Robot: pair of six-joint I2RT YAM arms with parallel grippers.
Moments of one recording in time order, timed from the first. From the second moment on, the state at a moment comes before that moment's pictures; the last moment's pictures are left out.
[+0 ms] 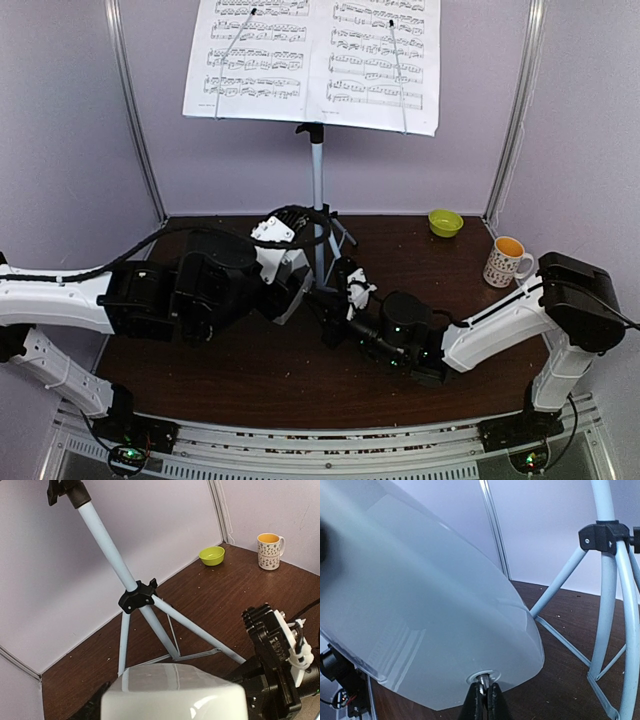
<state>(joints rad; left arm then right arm) -1.38 1.30 1.15 -0.26 -0.84 0.02 1.17 1.74 0.73 1.04 0.28 0.26</state>
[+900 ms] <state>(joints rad) -1.38 1.27 1.00 0.02 -0.83 0.05 1.07 1.68 0.65 1.07 0.04 0.72</state>
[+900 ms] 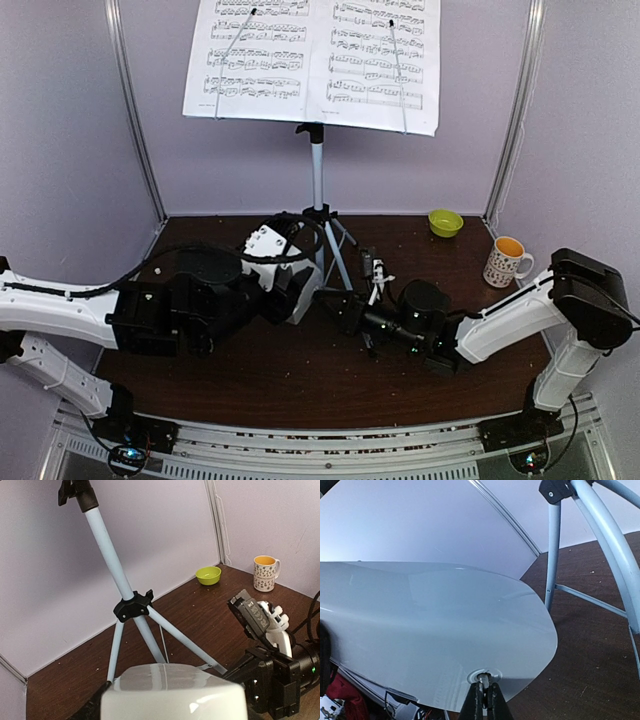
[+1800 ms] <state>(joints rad) -1.22 1.41 0.98 -0.03 -0.60 -0.13 1.06 1.46 0.38 1.06 -0.01 0.71</state>
